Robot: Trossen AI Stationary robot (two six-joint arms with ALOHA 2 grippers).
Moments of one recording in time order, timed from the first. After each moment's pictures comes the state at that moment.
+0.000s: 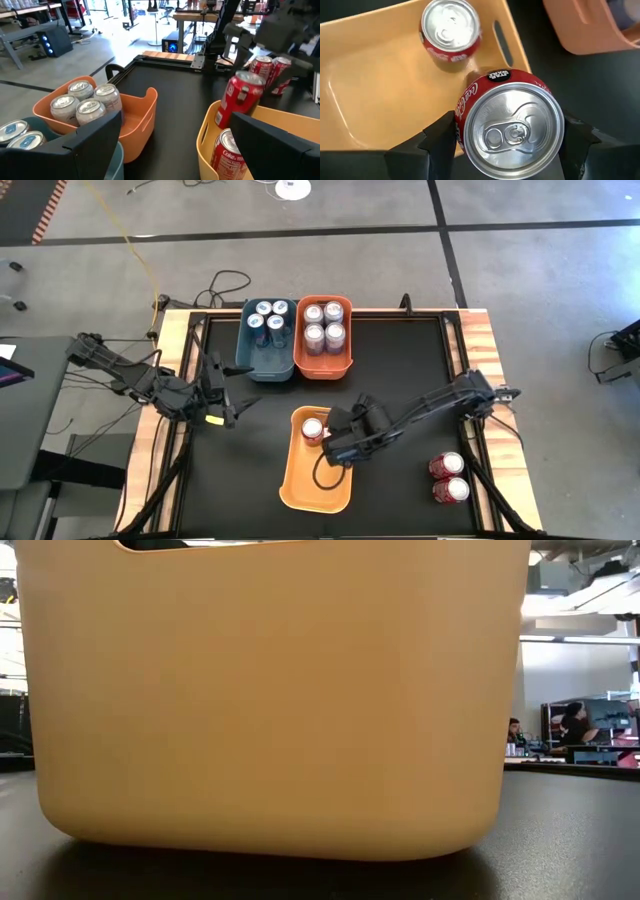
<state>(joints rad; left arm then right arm) -0.46 0.73 0.74 -0.27 -0.80 -0.17 0.39 2.02 2.04 -1.43 0.41 0.80</state>
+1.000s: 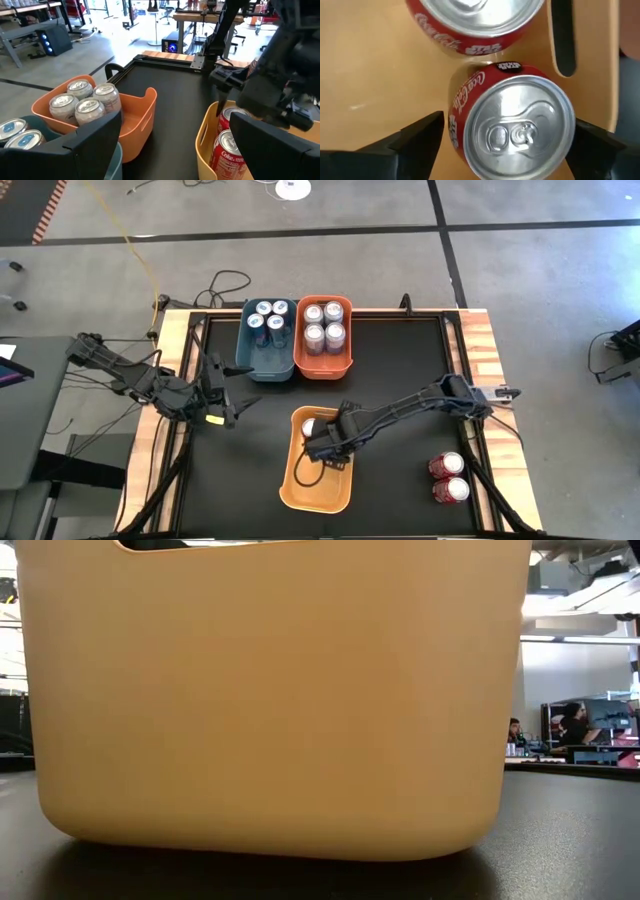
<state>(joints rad) -0.46 0.73 0.74 -0.26 -0.80 -0.18 0.33 2.14 1.94 -1.29 0.26 0.62</state>
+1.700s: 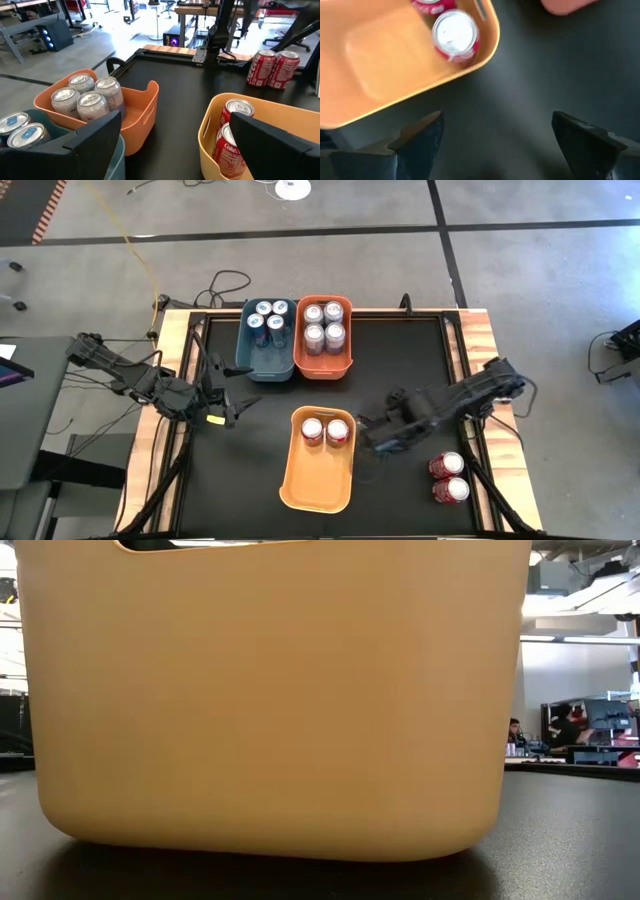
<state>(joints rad) -0.46 0.73 0.74 -0.31 -0.80 -0.21 0.47 1.76 1.90 -1.57 0.32 0.99</state>
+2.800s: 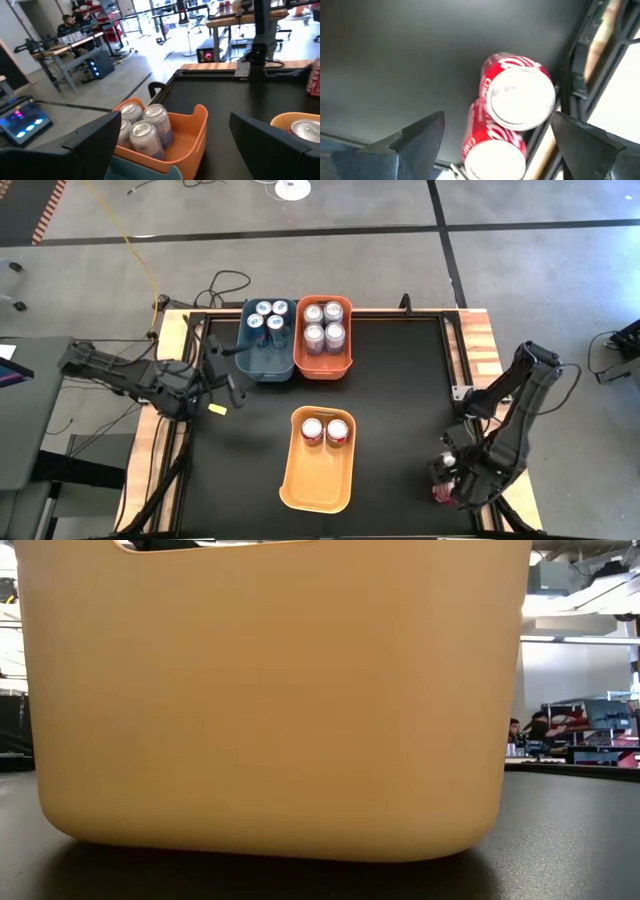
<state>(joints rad) -0.27 0.73 0.74 -0.14 -0.80 0.12 0.99 1.43 1.27 -1.43 0.05 2.24</state>
